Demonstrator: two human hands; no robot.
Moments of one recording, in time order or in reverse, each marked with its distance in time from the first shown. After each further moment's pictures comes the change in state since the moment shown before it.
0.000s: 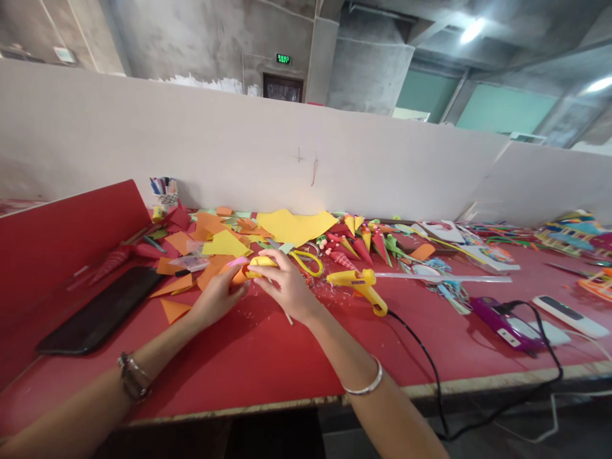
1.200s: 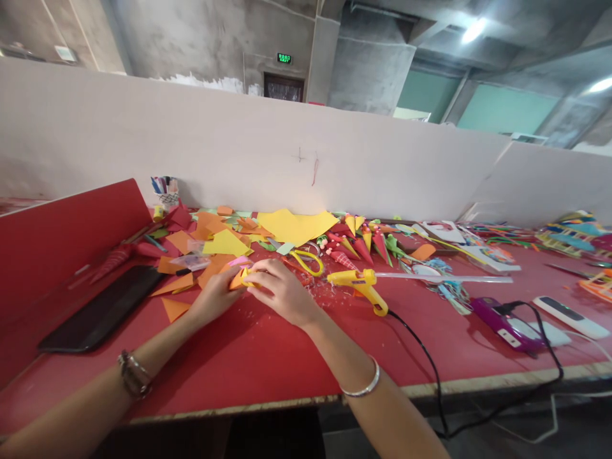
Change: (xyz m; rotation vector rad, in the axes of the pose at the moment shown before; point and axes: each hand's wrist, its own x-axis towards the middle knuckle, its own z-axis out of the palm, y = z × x) left_hand 0.001 -0.003 -0.003 -0.071 -0.006 0.051; right_hand -0.003 -0.003 0.007 -0.126 0.009 -0.208
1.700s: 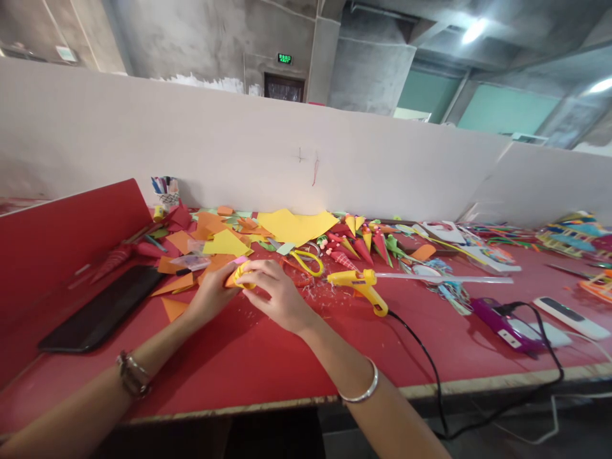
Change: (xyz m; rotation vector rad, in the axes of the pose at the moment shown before) left_hand 0.000 0.000 -0.002 -0.026 0.092 -0.014; right_hand 0.003 -0.011 0.004 0.133 0.050 0.072
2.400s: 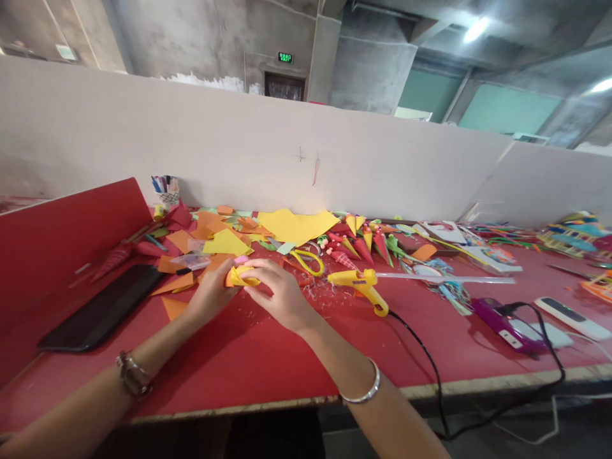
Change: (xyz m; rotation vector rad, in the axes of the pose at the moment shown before) left_hand -0.001 0.003 -0.002 0.104 0.027 -0.020; right_hand 0.001 -0.001 -0.001 0.019 0.024 0.038
